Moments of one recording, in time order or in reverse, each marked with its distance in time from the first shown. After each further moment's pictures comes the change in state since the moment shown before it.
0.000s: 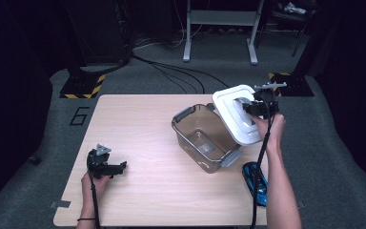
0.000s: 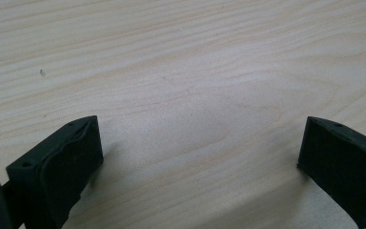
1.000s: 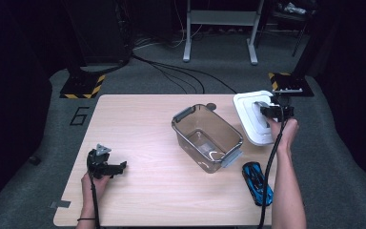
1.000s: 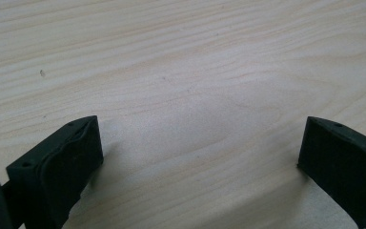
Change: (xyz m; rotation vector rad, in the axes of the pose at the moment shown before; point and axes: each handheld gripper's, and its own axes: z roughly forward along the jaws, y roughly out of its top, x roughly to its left) left arm 0.000 0.000 0.000 0.000 0.000 0.001; right arm -0.062 -0.029 0.022 0.027 -0.137 0.113
